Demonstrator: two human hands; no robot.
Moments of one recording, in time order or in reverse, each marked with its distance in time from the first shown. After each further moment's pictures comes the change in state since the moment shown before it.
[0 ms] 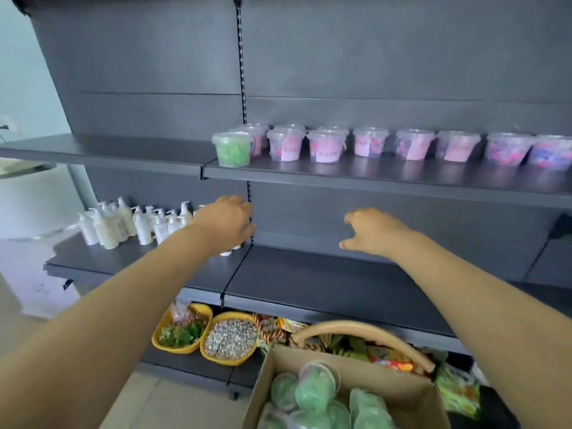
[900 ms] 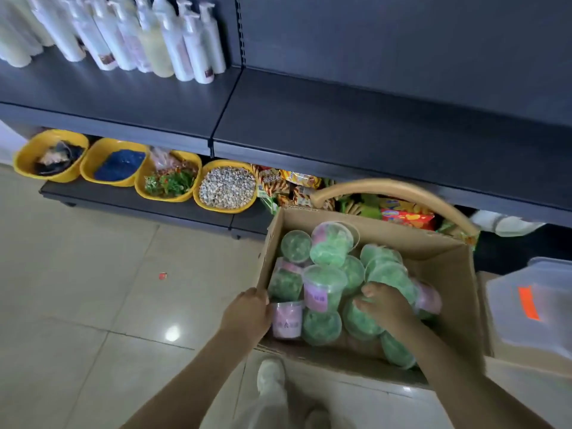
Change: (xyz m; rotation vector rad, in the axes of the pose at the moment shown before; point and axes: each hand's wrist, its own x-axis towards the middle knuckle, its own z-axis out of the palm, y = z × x) left_hand -0.181 0.053 0.365 -0.486 -0.790 -0.304; right_hand -0.100 -0.029 0.393 0.437 -0.686 0.478
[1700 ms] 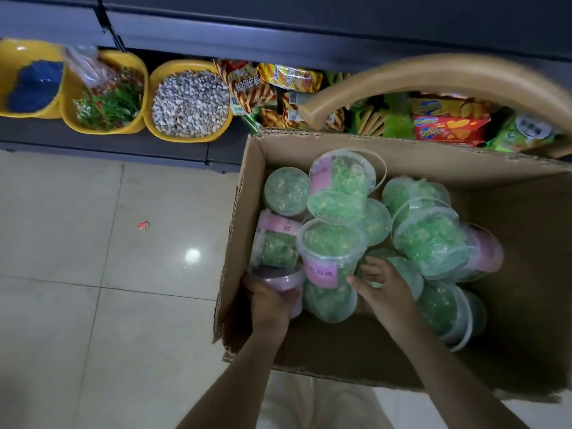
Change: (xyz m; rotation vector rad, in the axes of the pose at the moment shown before) left_hand 0.100 0.018 0.160 -0.768 -0.042 -0.691; right_hand 0.085 0.043 0.115 0.747 0.054 0.200
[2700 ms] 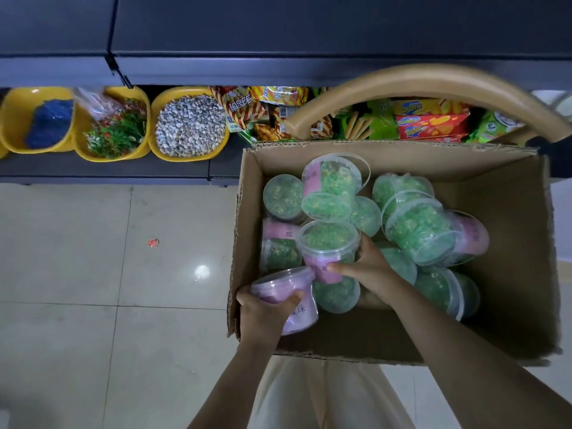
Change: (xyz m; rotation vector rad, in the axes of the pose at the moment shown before) left_hand -0.045 0.009 -0.045 0.037 0.066 0.049; right_hand 0.021 -0.018 0.002 0.168 -0.239 0.000
